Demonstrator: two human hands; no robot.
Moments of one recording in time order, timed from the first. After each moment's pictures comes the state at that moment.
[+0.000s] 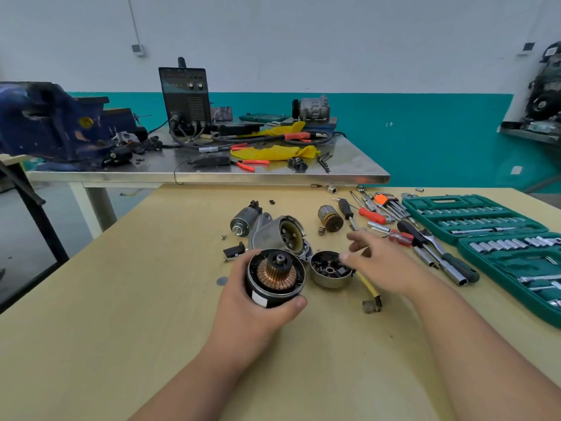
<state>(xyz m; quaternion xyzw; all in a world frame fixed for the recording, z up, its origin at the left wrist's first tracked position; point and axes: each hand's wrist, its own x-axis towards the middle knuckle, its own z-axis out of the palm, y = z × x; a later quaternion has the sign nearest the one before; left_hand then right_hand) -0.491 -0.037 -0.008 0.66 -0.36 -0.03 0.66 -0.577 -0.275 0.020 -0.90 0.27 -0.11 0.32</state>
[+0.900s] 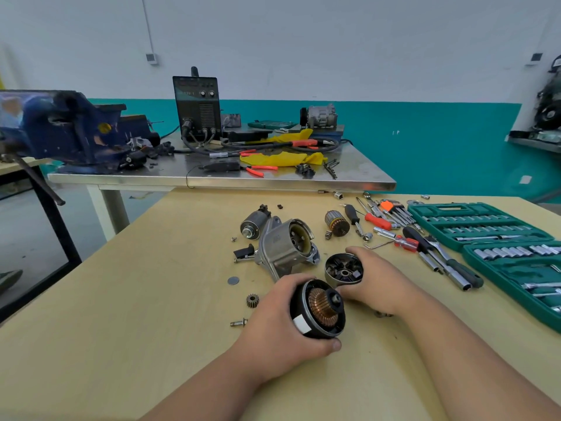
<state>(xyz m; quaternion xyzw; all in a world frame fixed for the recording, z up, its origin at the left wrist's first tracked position) -0.505 -0.038 -0.015 0.73 -0.47 -0.08 0.49 -0.571 -0.259 0.002 -0.93 0.27 -0.10 0.24</state>
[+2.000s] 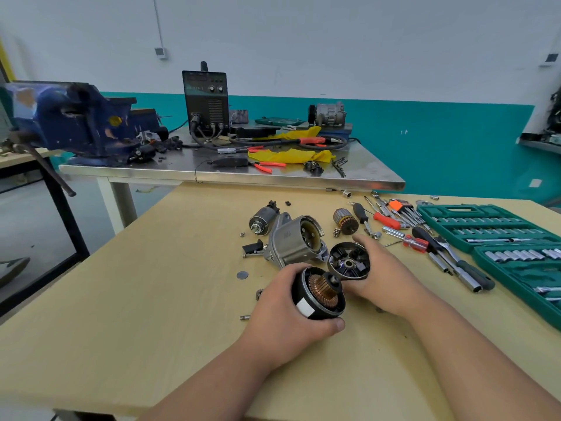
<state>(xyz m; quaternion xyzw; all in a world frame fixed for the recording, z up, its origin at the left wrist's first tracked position) -0.501 -0.041 -0.017 0.73 -0.41 -0.07 0.54 -0.569 -0.249 0.003 -0.92 0.25 -0.16 0.24</state>
